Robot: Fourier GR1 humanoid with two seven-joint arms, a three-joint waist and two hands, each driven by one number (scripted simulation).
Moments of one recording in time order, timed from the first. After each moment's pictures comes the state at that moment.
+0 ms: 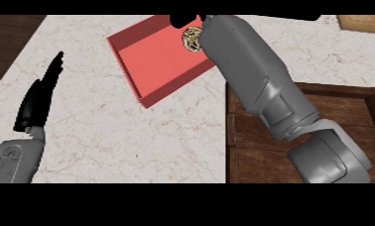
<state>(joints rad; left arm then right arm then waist) -0.23 0.33 0.11 -1.31 -0.26 0.07 0.06 -1.44 0.00 0.03 -0.28 0.57 -0.36 0.33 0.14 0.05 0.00</state>
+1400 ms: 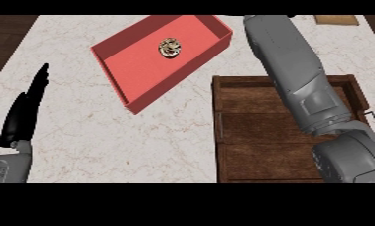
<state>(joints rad) -0.14 0.35 0.16 -1.35 -0.25 0.07 0.07 -1.33 -0.11 -0.26 -0.31 0.26 -0.51 -0.17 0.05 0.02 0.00</state>
